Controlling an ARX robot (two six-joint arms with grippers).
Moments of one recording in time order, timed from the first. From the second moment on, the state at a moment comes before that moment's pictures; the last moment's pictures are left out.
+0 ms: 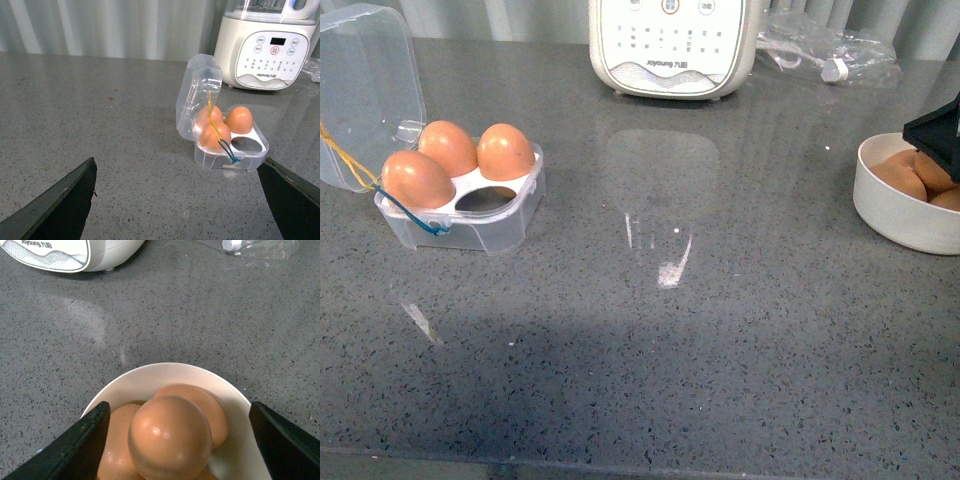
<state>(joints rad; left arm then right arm) 0.00 0.00 0.03 0.00 0.00 0.00 0.02 1.56 0.70 0.44 -0.21 -0.06</state>
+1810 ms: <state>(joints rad) 0.00 0.00 0.03 0.00 0.00 0.00 0.59 1.88 1.20 0.24 -0.47 -0.02</state>
